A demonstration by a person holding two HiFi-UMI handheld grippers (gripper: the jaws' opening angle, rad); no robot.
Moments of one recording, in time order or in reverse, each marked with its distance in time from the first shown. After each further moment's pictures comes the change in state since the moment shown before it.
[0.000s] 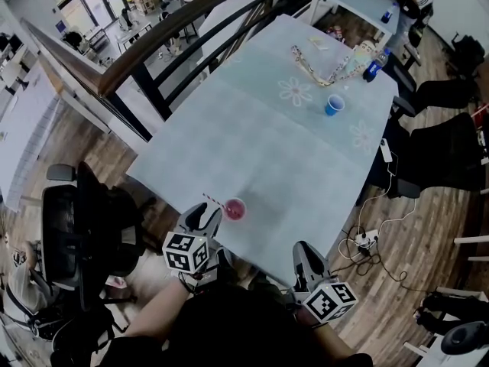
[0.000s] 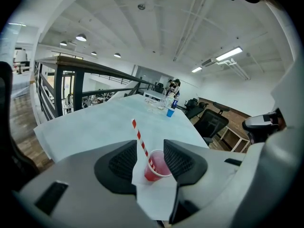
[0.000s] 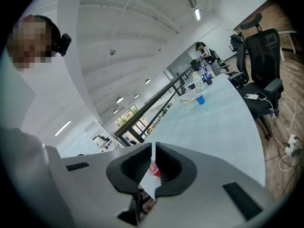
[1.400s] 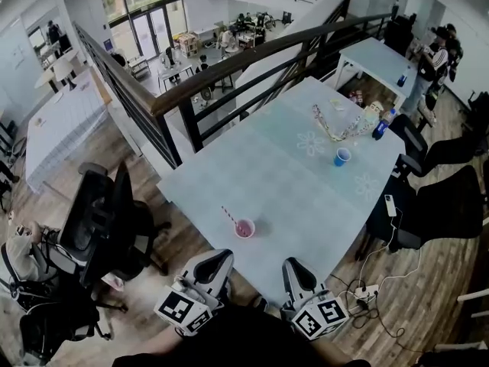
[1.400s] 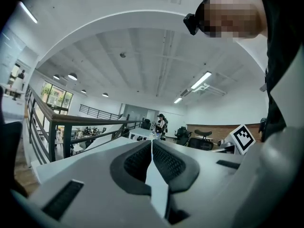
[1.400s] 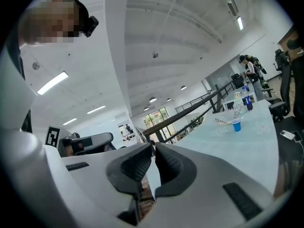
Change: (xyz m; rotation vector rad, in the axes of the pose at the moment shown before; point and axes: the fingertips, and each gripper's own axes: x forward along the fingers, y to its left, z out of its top) left arm -0.189 -0.184 0.087 0.158 -0.459 -0.104; right arm -0.063 0.080 0.022 -0.383 -0.043 0.322
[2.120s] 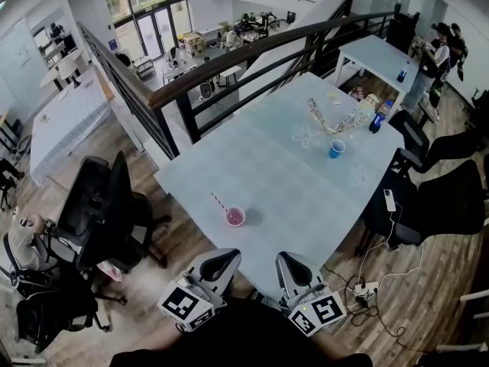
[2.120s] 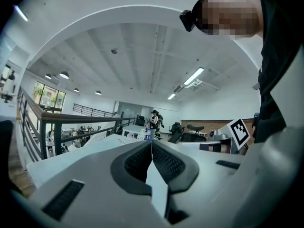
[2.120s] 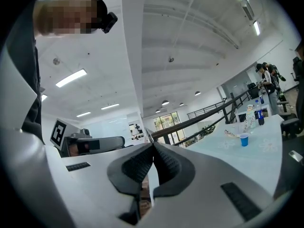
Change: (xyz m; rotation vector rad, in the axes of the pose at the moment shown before) left arm 0.010 -0.074 -0.021 0.046 0.042 -0.062; right arm -0.043 0.009 0.012 -0.166 -0.035 0.142
